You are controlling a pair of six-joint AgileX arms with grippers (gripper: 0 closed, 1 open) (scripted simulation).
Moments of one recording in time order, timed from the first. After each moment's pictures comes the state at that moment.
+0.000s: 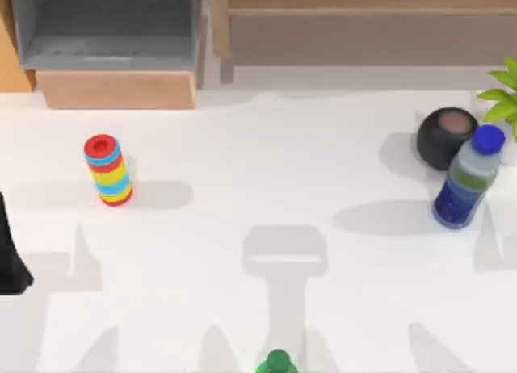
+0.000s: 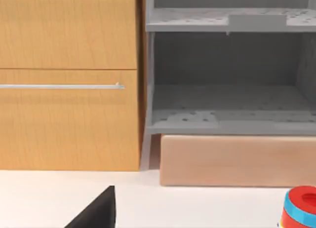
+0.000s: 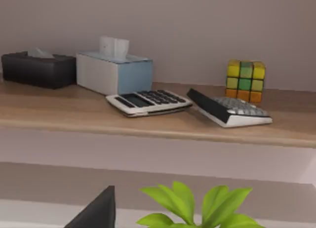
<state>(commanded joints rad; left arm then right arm) 0.00 0.00 0.00 0.00 0.00 0.00 -0.12 0.21 0.12 0.19 -0.17 -0.03</state>
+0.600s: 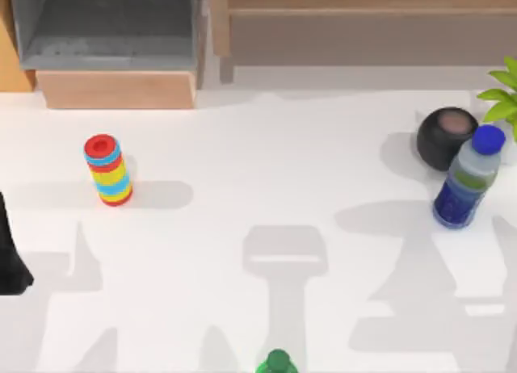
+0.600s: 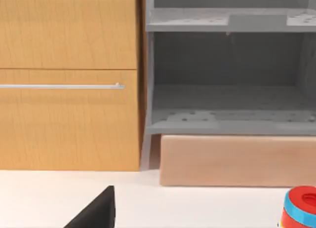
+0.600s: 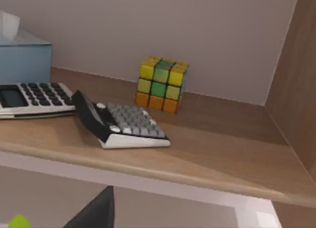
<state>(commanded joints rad) 0.00 0.00 0.00 0.00 0.00 0.00 -0.57 1.24 0.48 0.80 -0.61 -0.14</state>
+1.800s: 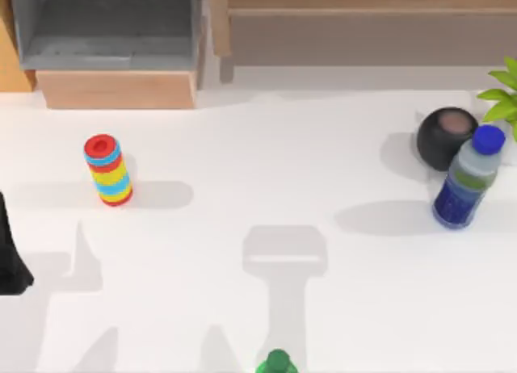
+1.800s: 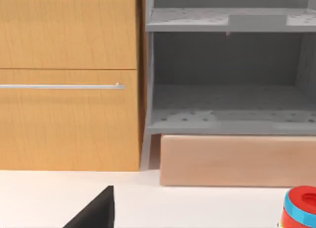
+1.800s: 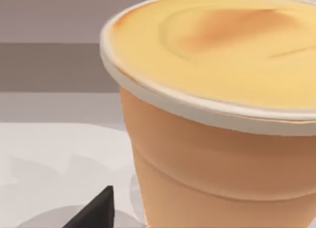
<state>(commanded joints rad) 0.00 0.00 0.00 0.00 0.00 0.00 -0.80 1.96 0.67 1.03 -0.74 -0.18</state>
